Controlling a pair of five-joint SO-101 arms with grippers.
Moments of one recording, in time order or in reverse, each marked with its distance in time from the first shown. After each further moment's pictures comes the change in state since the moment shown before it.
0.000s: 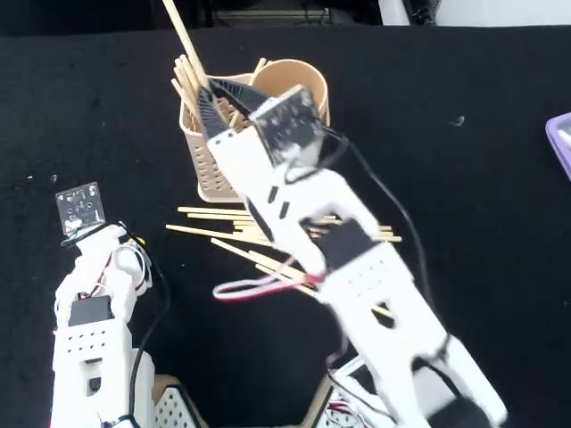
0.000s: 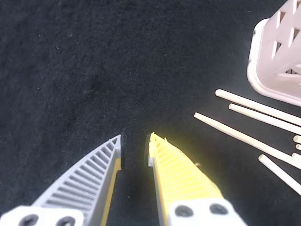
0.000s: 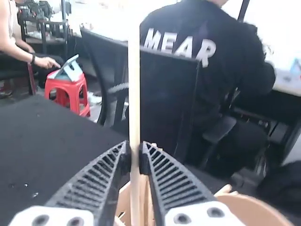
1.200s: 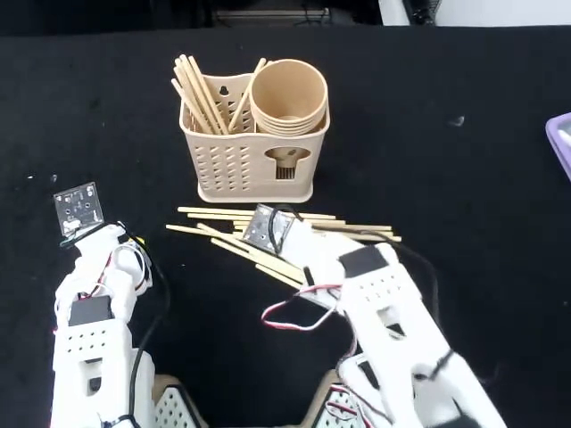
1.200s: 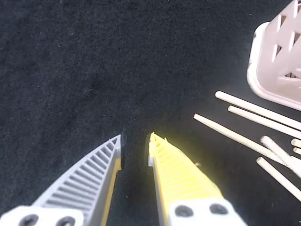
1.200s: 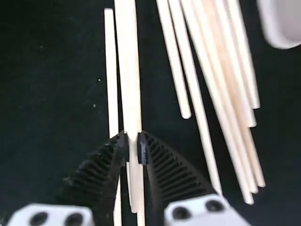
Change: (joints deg) left arm 0.0 0.0 0.0 0.0 1.3; right arm 13.7 -4.2 29.8 45.9 39.4
